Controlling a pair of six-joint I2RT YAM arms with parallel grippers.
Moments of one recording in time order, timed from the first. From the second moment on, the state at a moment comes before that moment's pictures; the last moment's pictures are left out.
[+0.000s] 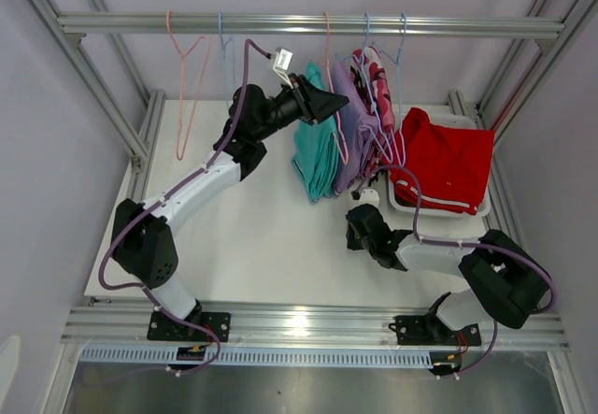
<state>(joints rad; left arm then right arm) -0.57 1.66 1.44 0.44 0.45 -0.73 0.78 1.43 0.52 0.13 0.29 0.54</state>
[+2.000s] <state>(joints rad) -0.57 0.84 0.85 0.30 0.34 -0.74 1.00 1.13 0.60 -0.15 0.39 0.59</state>
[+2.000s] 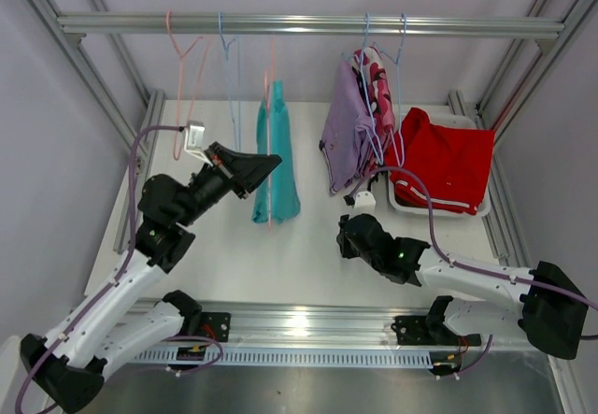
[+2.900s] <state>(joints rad) -0.57 0.66 0.70 -0.02 0.00 -0.54 1.28 1.15 0.69 -0.04 0.55 0.54</state>
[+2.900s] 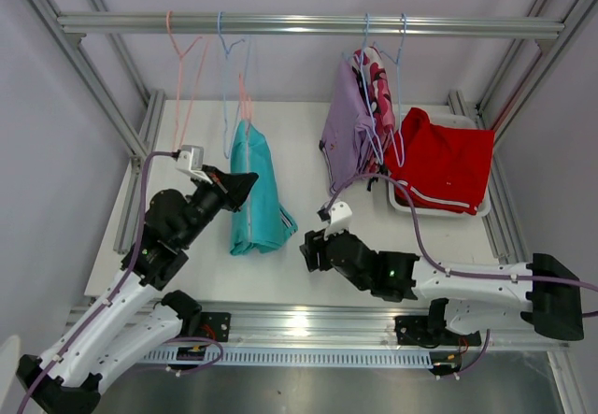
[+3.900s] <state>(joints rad) -0.57 0.64 0.68 -0.08 -0.02 -0.51 1.44 1.52 1.03 0.10 0.65 0.25</state>
